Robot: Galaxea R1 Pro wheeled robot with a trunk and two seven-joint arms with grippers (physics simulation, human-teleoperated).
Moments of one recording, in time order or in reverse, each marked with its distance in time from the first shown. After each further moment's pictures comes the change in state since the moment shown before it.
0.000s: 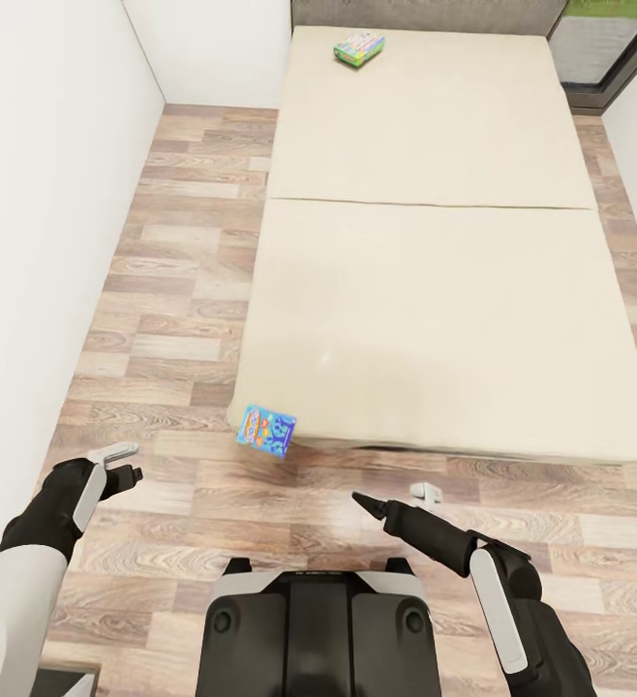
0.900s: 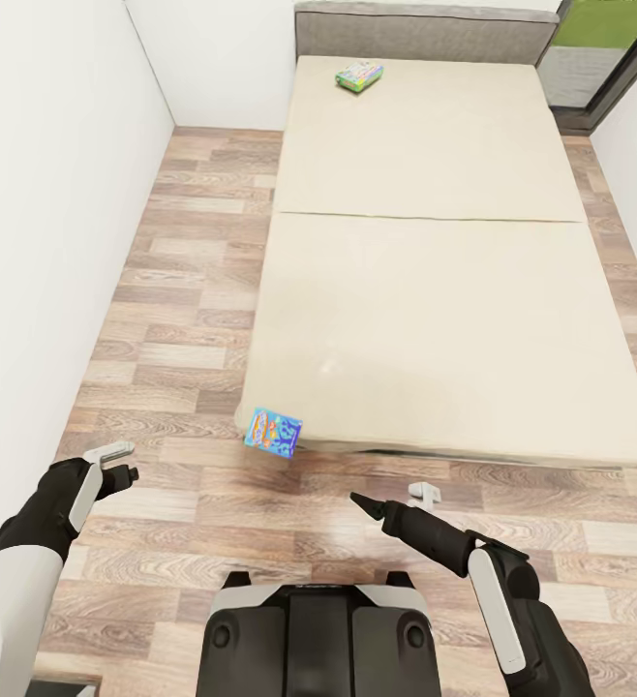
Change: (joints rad) left arm 0.000 0.012 0.000 0.000 0.000 0.000 -0.001; right arm 0.000 0.002 0.006 0.000 0.003 0.000 -0.001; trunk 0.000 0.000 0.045
